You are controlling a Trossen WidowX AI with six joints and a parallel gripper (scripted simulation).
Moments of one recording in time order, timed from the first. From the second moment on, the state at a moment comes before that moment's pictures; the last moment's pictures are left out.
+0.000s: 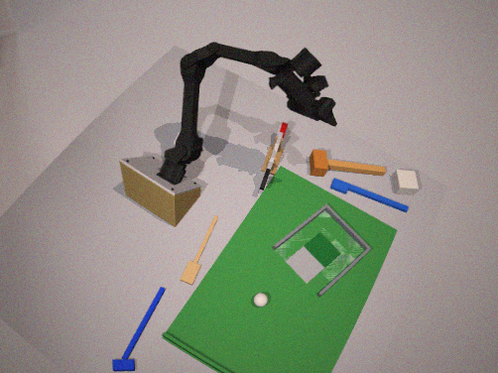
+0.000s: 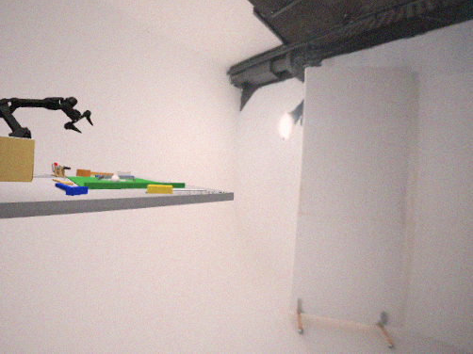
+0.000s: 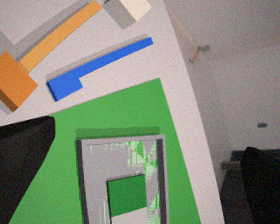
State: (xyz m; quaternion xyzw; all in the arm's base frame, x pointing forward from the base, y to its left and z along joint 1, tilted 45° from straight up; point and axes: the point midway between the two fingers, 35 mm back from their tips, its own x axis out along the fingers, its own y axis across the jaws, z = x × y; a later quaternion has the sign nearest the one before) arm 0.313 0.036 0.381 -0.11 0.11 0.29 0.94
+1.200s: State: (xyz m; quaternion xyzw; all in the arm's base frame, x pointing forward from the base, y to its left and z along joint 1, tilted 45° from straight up) arm 0.250 0.150 0.131 -0.26 0.11 0.68 0.67
